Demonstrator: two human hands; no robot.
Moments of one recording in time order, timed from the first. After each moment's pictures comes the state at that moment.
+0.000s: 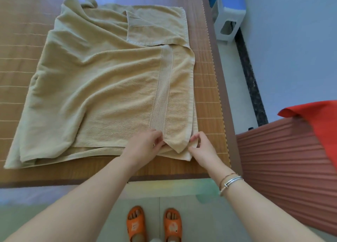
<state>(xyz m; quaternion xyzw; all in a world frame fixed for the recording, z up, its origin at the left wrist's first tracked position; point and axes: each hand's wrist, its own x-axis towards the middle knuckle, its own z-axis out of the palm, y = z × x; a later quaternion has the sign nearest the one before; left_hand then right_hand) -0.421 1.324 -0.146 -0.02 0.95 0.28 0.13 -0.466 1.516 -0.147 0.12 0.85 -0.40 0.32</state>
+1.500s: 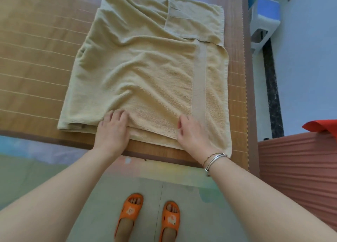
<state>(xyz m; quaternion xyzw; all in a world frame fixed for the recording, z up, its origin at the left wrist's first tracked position) -0.333 1.227 -0.177 -0.21 0.97 0.10 0.06 -0.444 1.432 -0.144 -0.28 0.94 -0.13 0.16</state>
